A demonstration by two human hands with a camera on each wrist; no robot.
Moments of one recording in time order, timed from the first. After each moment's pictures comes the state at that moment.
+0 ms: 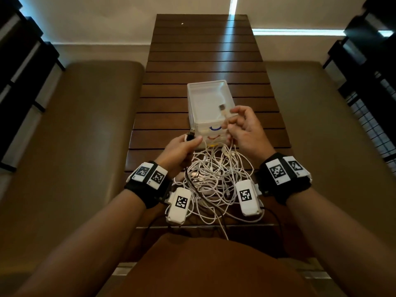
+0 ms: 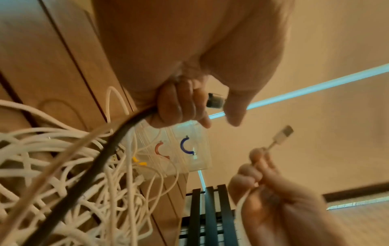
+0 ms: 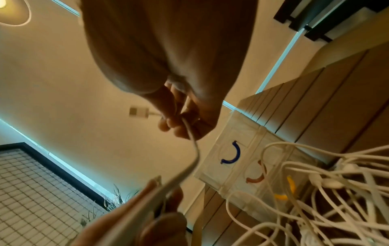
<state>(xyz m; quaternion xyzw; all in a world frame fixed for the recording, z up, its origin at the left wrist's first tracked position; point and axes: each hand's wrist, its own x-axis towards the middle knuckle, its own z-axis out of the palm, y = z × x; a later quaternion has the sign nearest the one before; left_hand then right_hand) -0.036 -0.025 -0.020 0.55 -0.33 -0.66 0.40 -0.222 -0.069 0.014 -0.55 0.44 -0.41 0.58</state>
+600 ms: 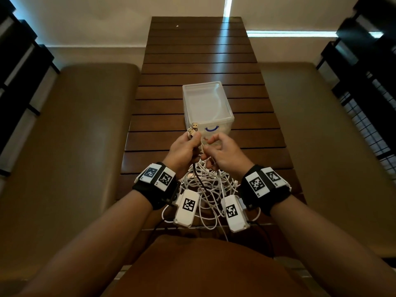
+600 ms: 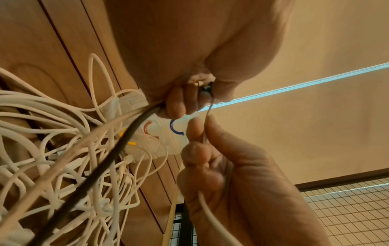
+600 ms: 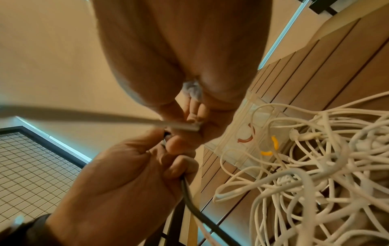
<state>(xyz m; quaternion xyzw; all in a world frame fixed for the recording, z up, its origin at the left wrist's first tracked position) -0.064 -0.029 -0.016 0.54 -0.29 -0.63 0.48 -0.197 -0.042 -0.005 -0.53 0.50 -0.28 0.63</state>
